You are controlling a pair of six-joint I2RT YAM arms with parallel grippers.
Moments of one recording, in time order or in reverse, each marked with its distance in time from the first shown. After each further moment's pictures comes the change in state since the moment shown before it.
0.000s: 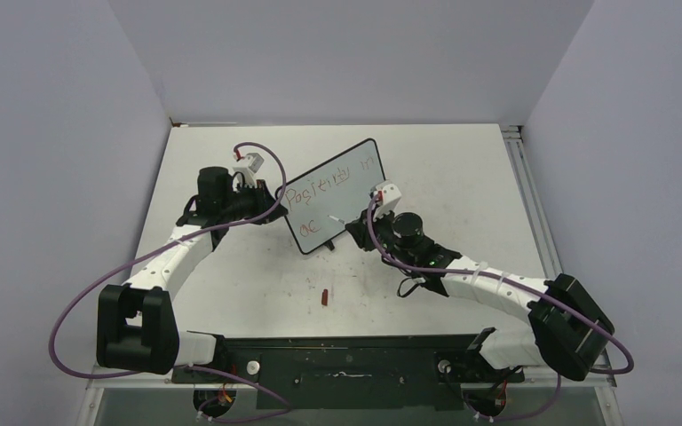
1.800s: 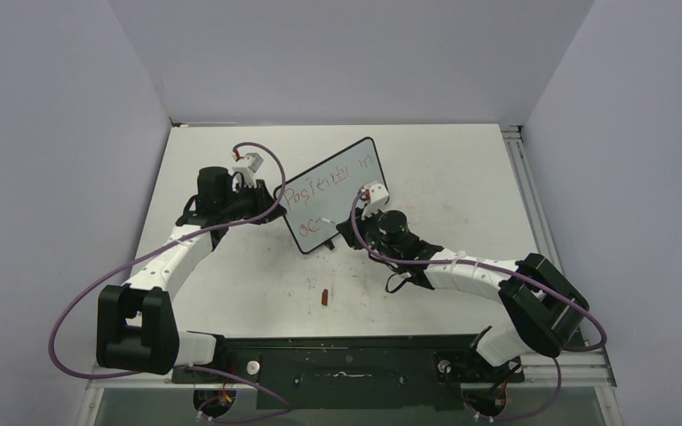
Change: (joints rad) left arm -0.001 -0.002 0.003 -0.012 -0.023 0.007; right arm 0.003 0.174 0.048 0.087 -0.006 0.031
